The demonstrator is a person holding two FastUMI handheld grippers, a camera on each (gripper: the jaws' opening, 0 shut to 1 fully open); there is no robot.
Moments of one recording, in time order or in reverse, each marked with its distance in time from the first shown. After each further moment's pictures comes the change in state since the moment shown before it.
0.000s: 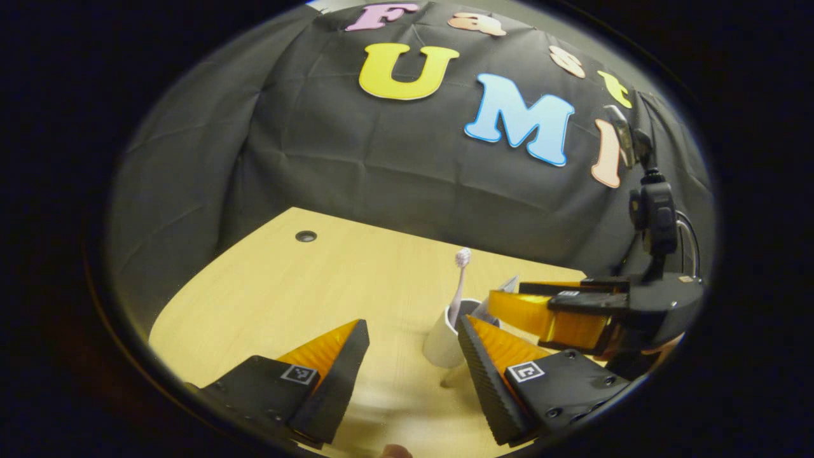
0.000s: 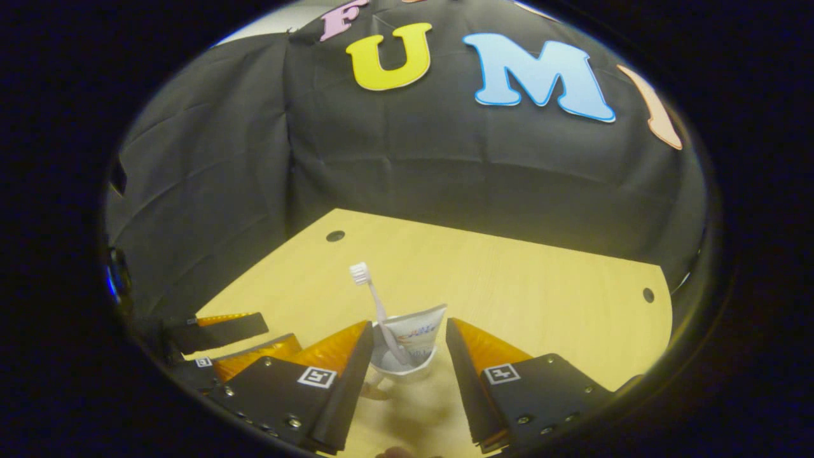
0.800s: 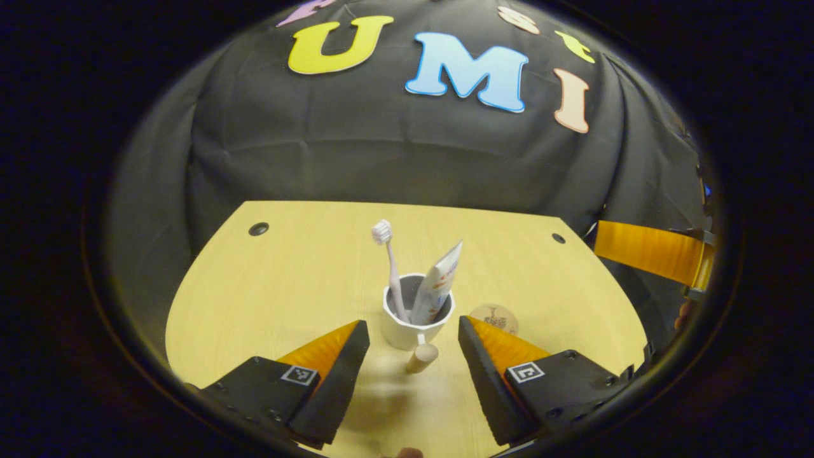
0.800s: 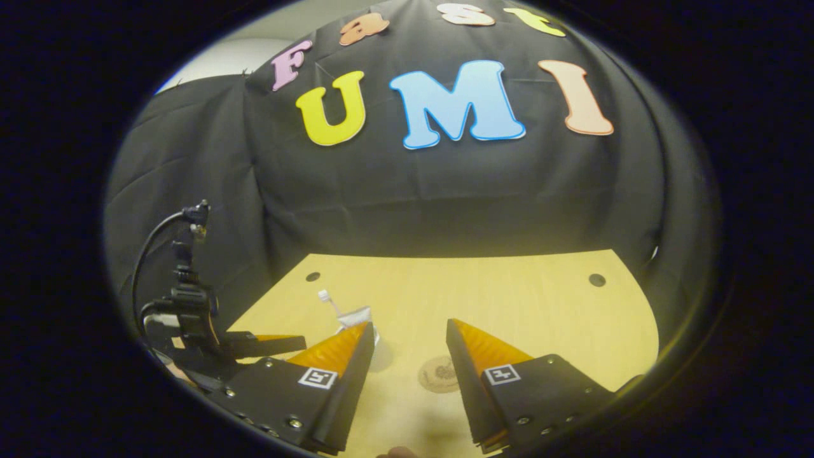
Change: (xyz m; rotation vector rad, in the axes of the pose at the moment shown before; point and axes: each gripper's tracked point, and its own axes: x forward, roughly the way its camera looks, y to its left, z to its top) left arm 0.037 -0.073 -0.034 0.167 0.269 -0.095; right arm -0.122 -0.080 0.007 0.156 -0.125 -0.138
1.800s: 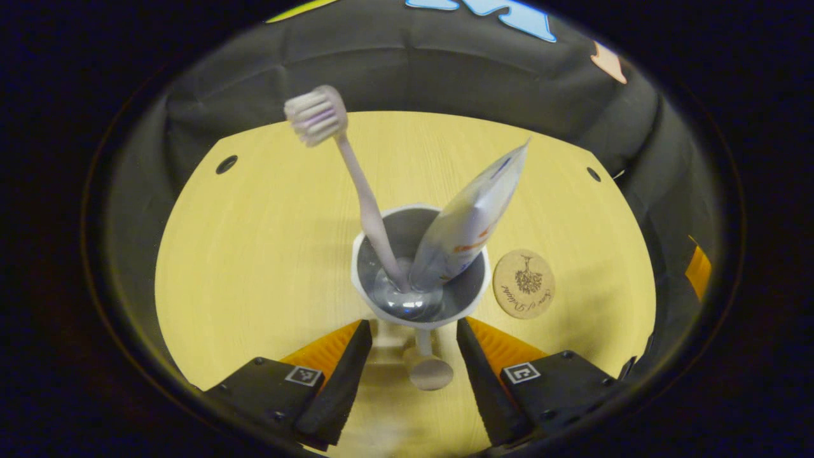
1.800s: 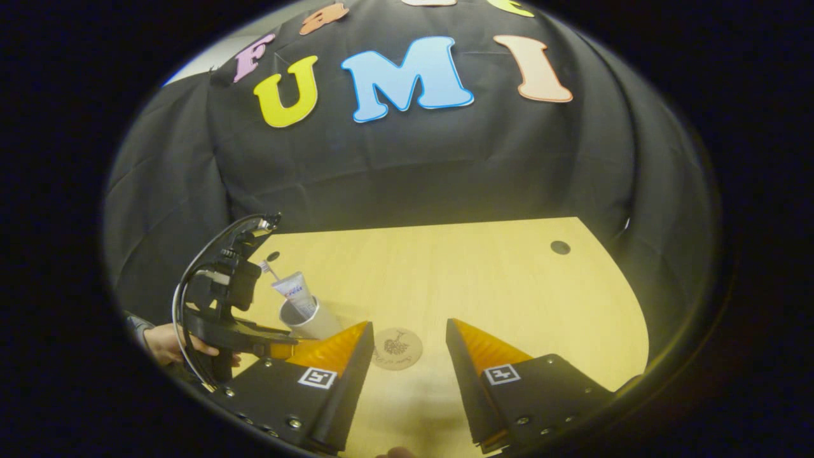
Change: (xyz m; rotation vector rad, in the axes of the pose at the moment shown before) left arm 0.084 0.007 -0.067 -0.046 0.408 0.055; right arm -0.002 -0.064 -0.043 0.063 0.123 -0.102
